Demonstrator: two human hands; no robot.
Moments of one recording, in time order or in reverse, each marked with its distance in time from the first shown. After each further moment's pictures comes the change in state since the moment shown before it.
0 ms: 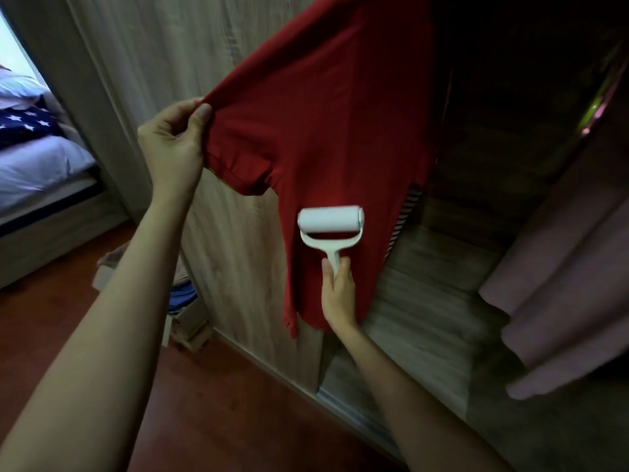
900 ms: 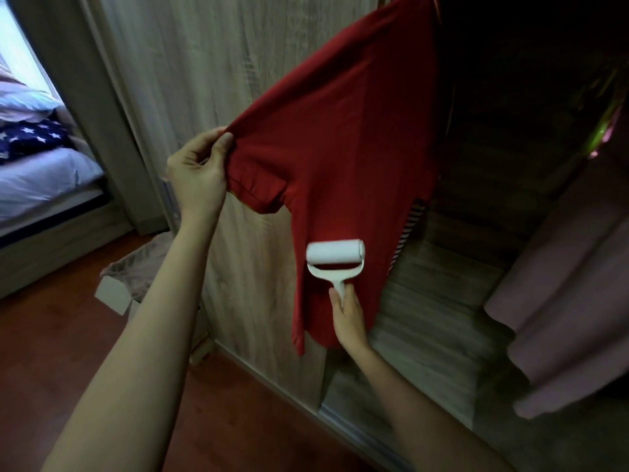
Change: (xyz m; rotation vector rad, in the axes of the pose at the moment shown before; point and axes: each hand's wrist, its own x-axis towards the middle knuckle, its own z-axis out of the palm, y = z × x) left_hand -0.015 -0.001 0.007 -0.025 0.086 -0.023; right_hand -0.002 0.044 0.001 -0.078 -0.161 0.107
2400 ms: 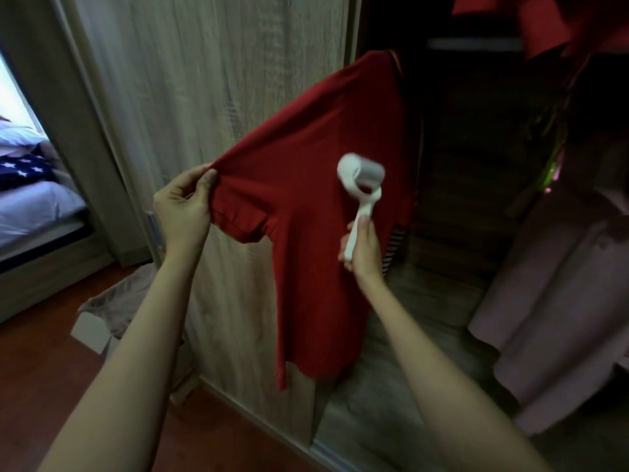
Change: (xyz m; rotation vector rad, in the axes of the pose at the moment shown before) left_hand 0.004 0.001 0.002 0.024 -0.012 0.007; right_hand 0.074 -0.147 -0.091 0.460 0.167 -0.058
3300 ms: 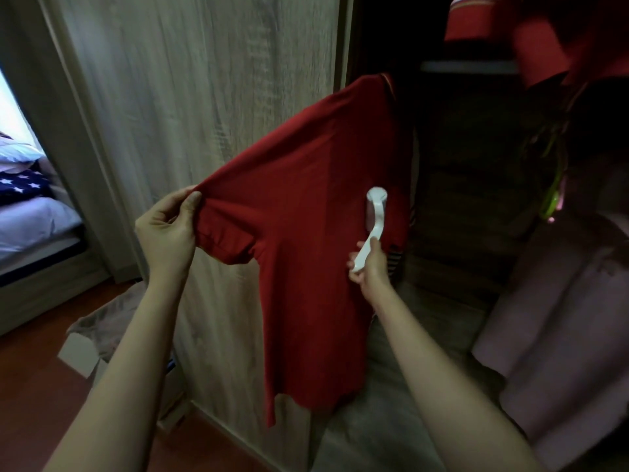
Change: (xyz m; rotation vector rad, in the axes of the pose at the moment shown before) left_hand 0.009 -0.011 0.010 -0.017 0.048 0.014; right_hand 0.080 0.022 -0.015 0.339 0.053 0.460
